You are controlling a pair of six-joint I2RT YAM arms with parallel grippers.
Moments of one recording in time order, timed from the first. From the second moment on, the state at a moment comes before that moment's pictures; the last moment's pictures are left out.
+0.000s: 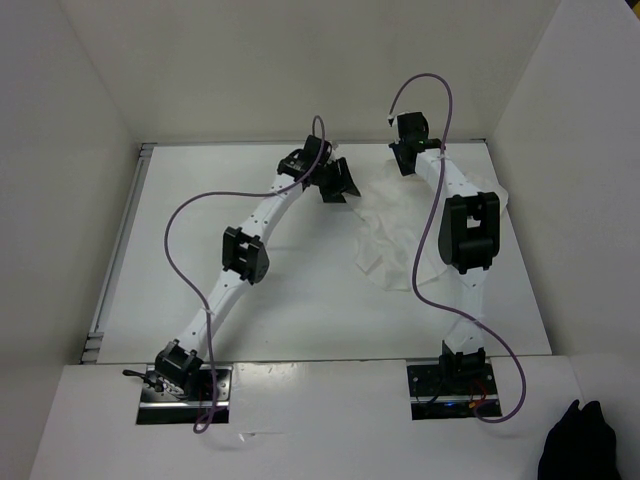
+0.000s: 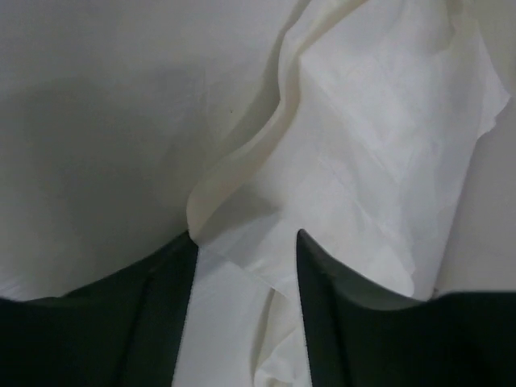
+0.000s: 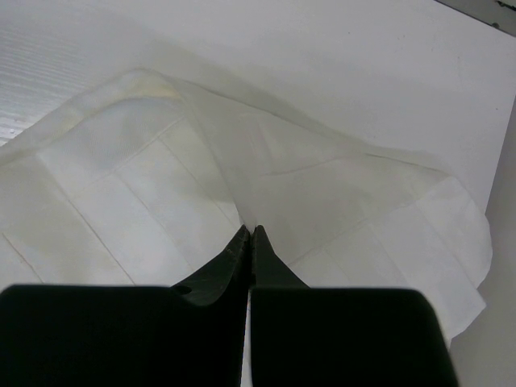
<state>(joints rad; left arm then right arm) -0.46 3.02 3.12 -0.90 0.43 -0.74 0.15 2.21 1.91 -0.50 0.28 -0.25</state>
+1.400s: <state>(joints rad) -0.46 1.98 2.29 -1.02 -0.14 -0.13 0.29 1.43 1.58 -0.59 0.07 -0.28</state>
